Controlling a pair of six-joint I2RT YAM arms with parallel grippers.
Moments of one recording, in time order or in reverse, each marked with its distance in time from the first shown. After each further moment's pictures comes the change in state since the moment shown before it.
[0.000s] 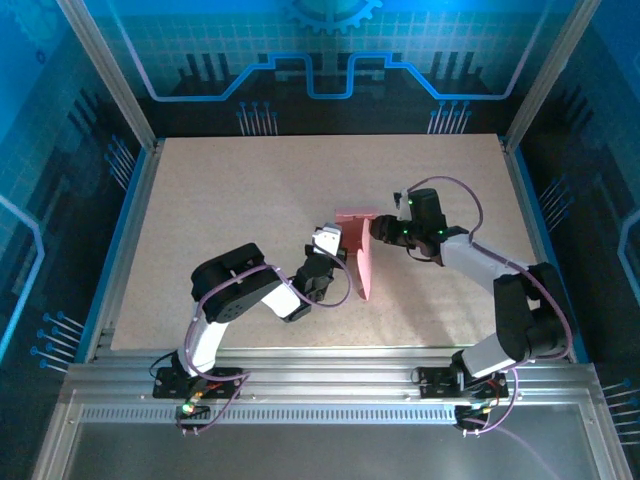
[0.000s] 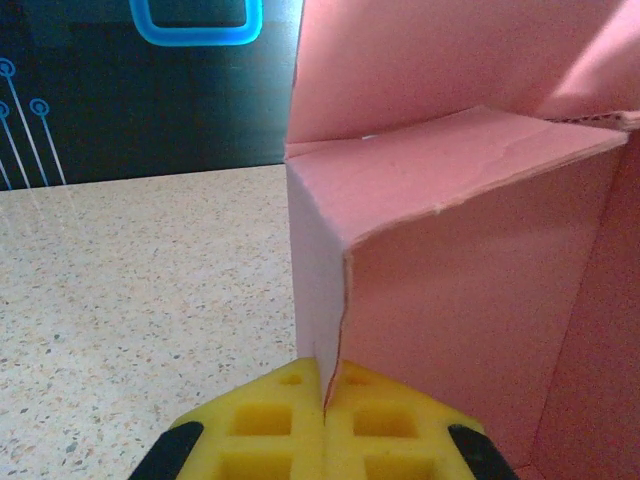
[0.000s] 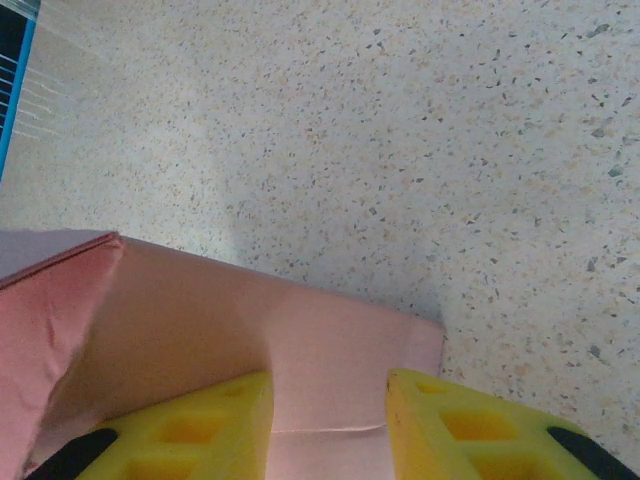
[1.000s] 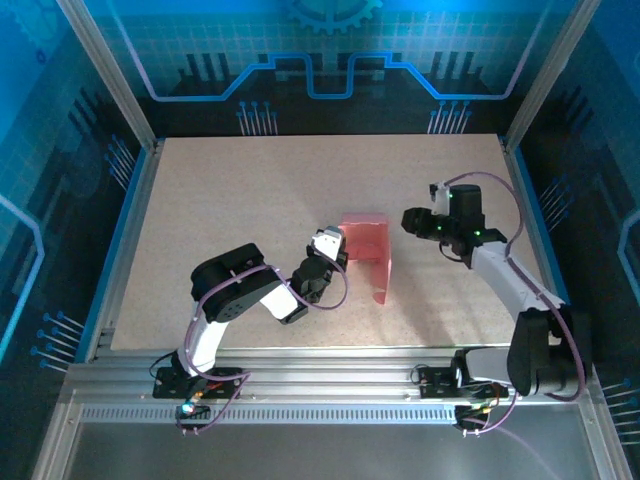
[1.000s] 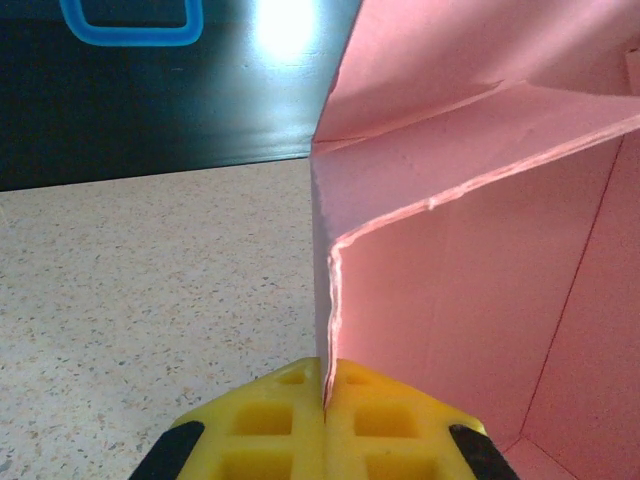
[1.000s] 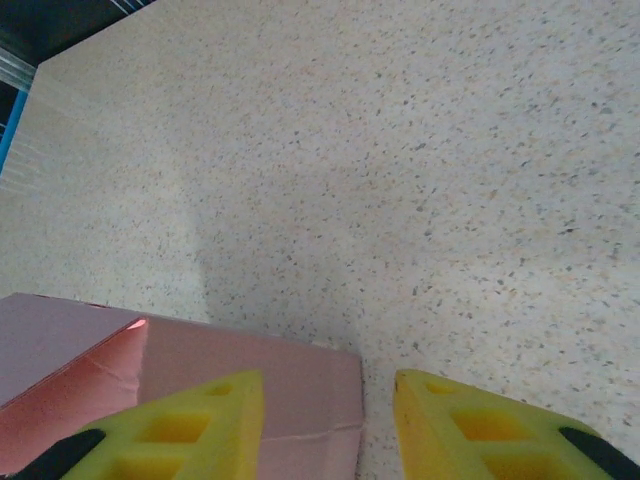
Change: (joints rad) left arm 0.007 0.000 -0.032 0.053 0.121 0.002; right arm -0.215 -0.213 -0.003 -0.171 -0.035 -0.157
